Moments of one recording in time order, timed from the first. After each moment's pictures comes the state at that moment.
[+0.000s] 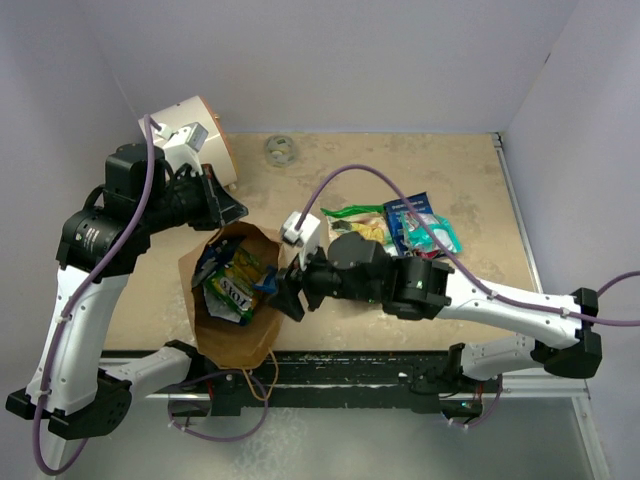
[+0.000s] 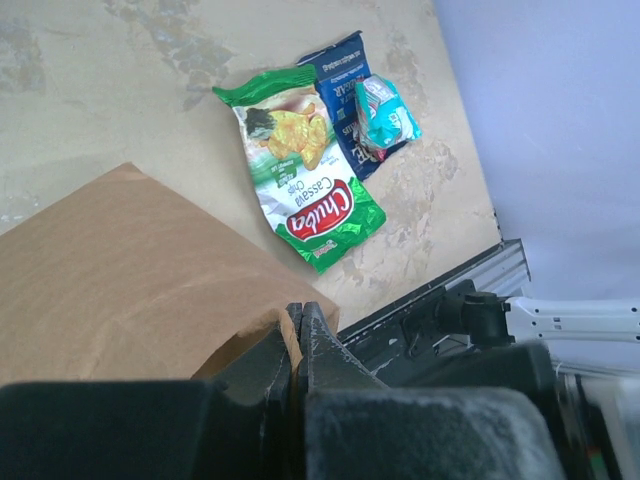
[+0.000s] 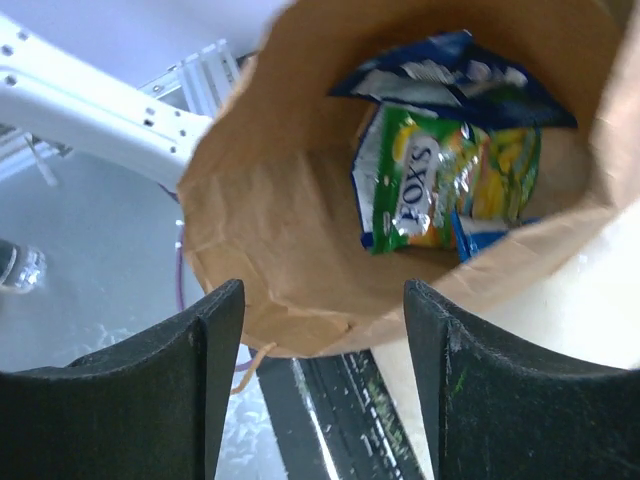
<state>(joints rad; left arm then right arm) -0.37 1.09 1.67 -1.09 0.30 -0.49 1.30 1.27 1.32 -0.42 0.08 0.30</state>
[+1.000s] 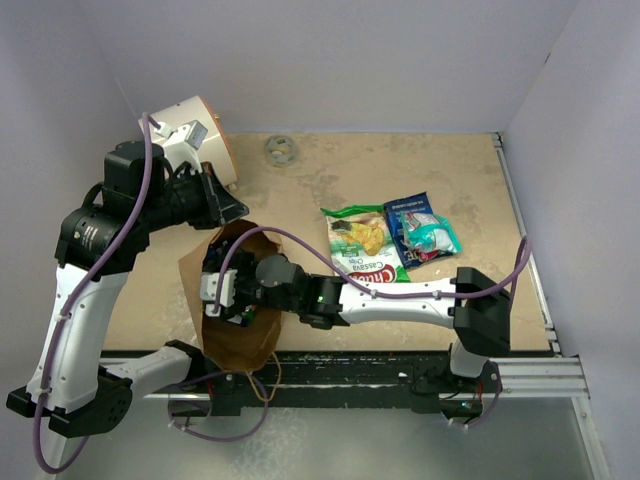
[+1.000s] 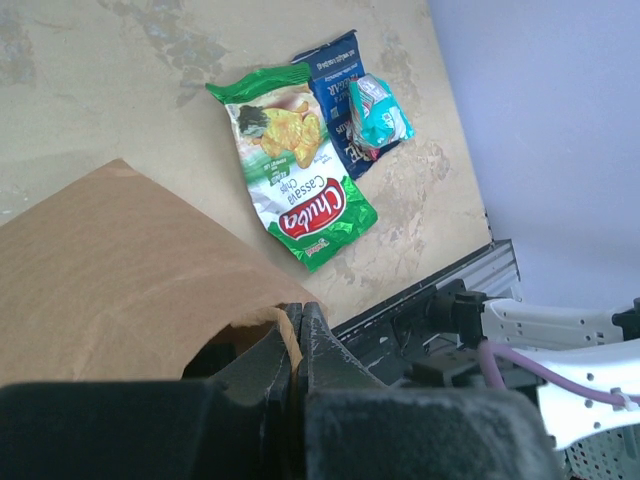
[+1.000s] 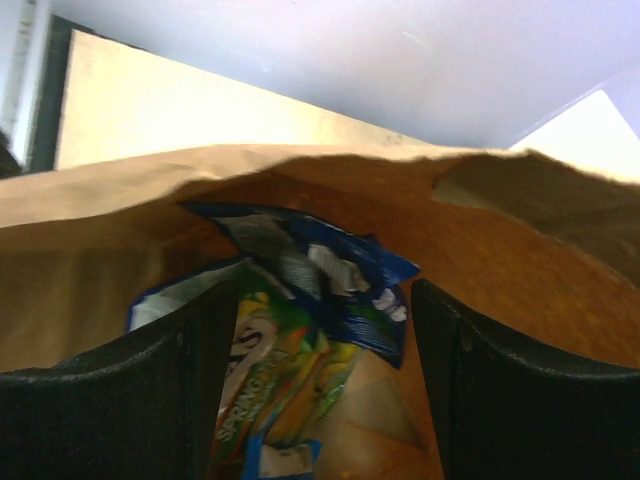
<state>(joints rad) -0.37 1.11 1.70 -1.11 0.31 -0.52 1.34 1.73 1.29 0.26 0.06 -0.58</state>
